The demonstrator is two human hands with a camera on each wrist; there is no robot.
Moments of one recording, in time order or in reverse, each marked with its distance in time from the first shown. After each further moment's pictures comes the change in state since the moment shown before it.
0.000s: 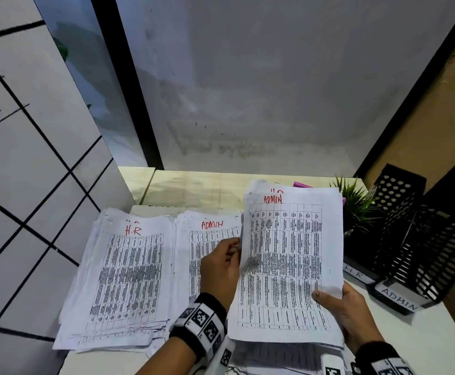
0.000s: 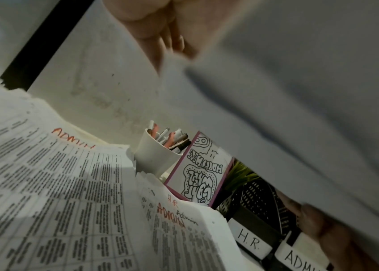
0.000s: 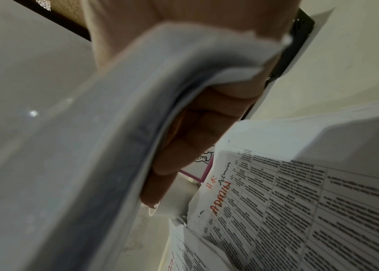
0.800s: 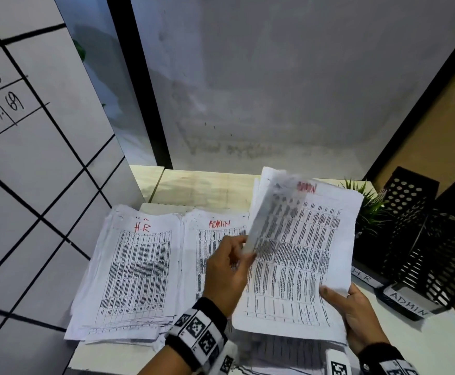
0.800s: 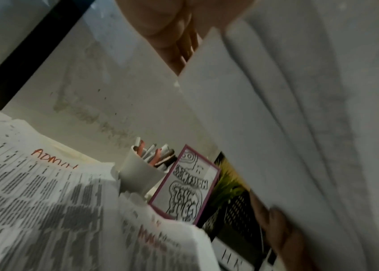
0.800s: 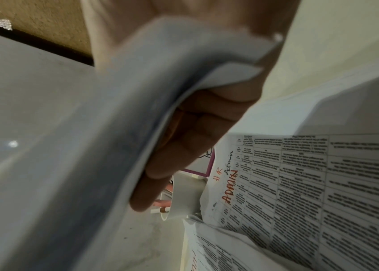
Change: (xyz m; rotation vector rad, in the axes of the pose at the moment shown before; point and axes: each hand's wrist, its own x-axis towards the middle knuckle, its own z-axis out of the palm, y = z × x) left_hand -0.014 0.028 -0.020 -0.096 -0.042 0.210; right_hand 0.001 0.000 0.005 0.163 -0.068 0.018
